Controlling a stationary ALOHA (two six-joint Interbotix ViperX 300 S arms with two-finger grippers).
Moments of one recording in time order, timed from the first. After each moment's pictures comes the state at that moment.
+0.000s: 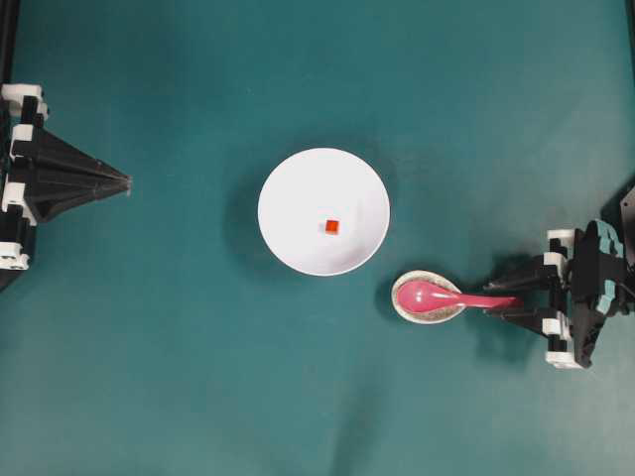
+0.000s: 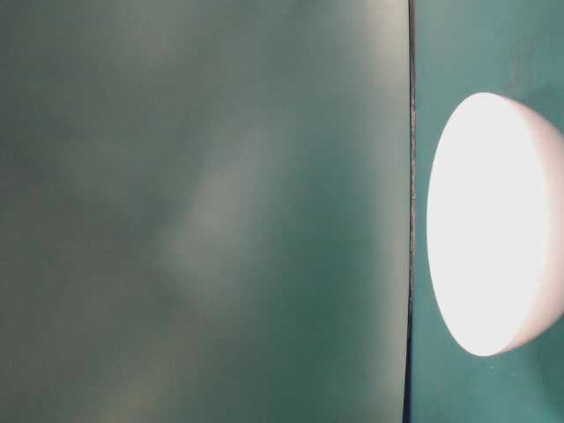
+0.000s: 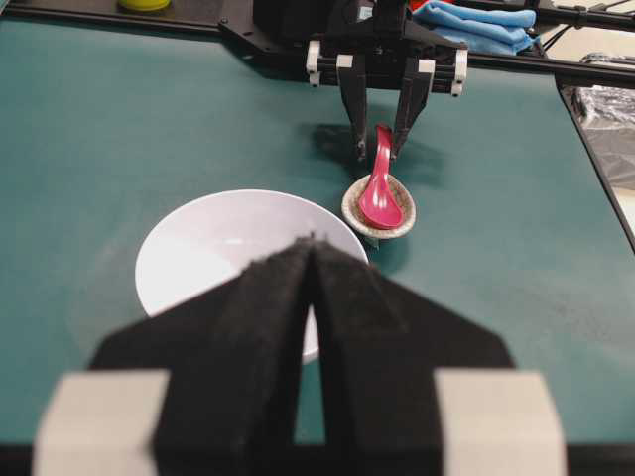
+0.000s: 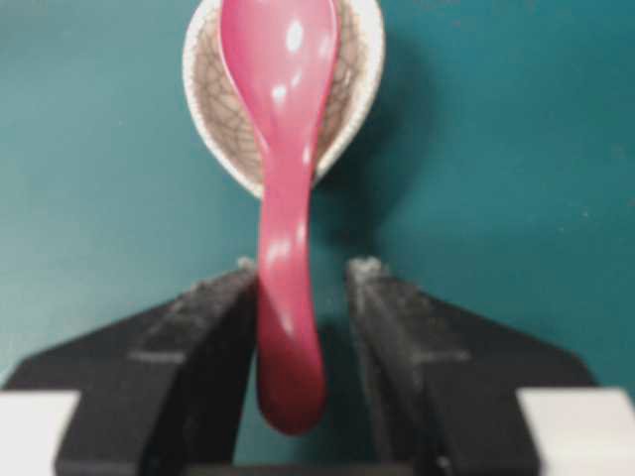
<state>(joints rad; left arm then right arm) 0.00 -0.98 1.15 0.01 -0.09 -0.10 0.77 0.05 1.34 0.92 -0.96 0.03</state>
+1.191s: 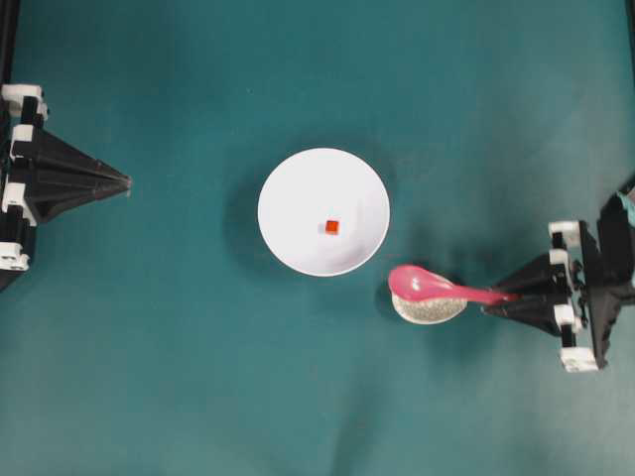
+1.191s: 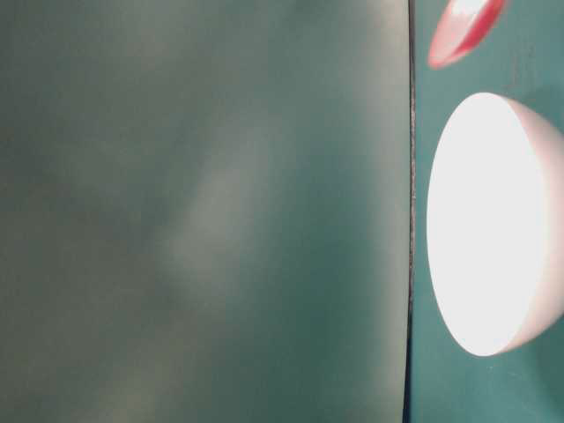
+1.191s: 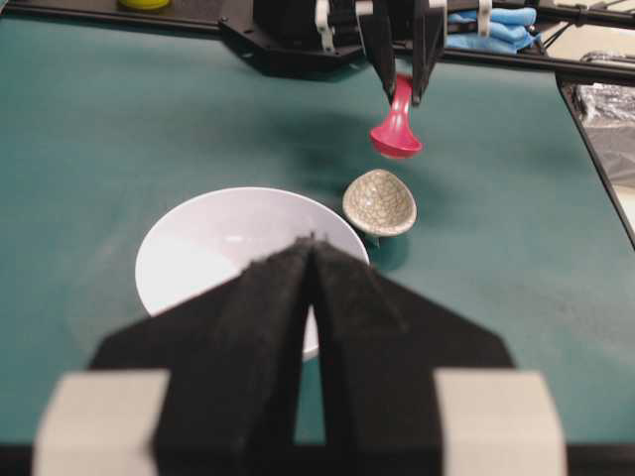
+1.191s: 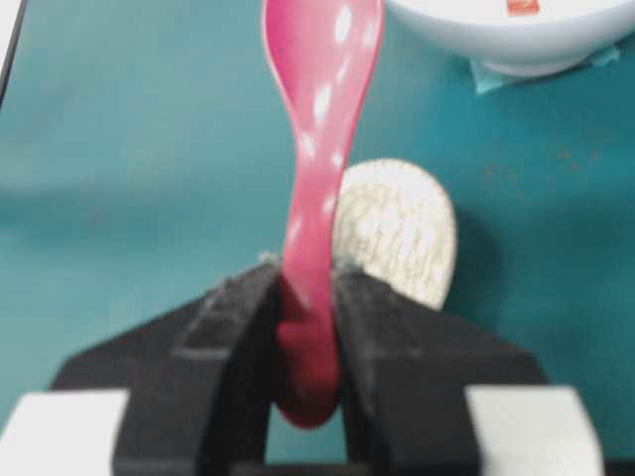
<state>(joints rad) 0.00 -0.98 1.15 0.01 -0.08 -0.10 0.64 -0.33 1.29 0.92 -0.78 -0.13</state>
